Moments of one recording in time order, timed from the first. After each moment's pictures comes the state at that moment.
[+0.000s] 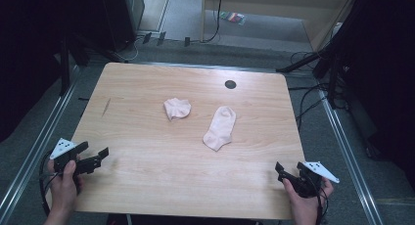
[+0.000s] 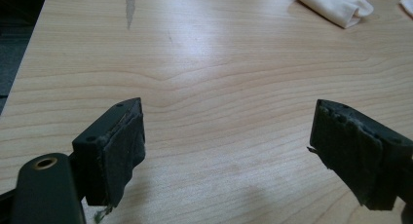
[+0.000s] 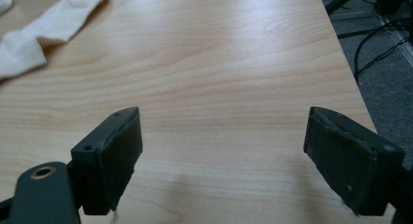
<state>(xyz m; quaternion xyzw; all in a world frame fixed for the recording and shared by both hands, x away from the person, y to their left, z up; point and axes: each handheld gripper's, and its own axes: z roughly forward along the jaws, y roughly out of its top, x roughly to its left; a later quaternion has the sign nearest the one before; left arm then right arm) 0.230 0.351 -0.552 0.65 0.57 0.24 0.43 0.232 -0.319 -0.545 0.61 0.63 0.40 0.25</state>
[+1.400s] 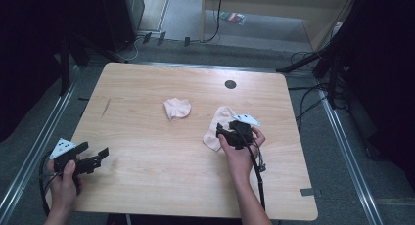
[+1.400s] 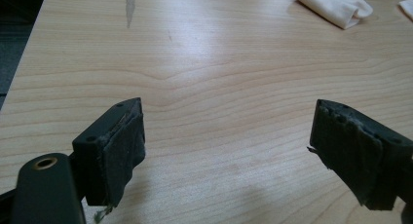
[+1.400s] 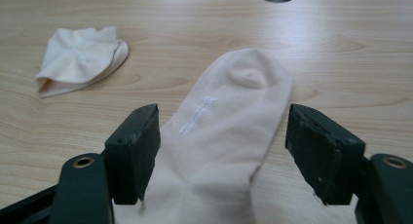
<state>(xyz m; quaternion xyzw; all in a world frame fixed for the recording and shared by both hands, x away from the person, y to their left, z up) 0.229 0.352 -0.552 0.65 0.57 0.24 0.43 0.345 -0.123 -0.508 0.57 0.68 0.39 0.23</state>
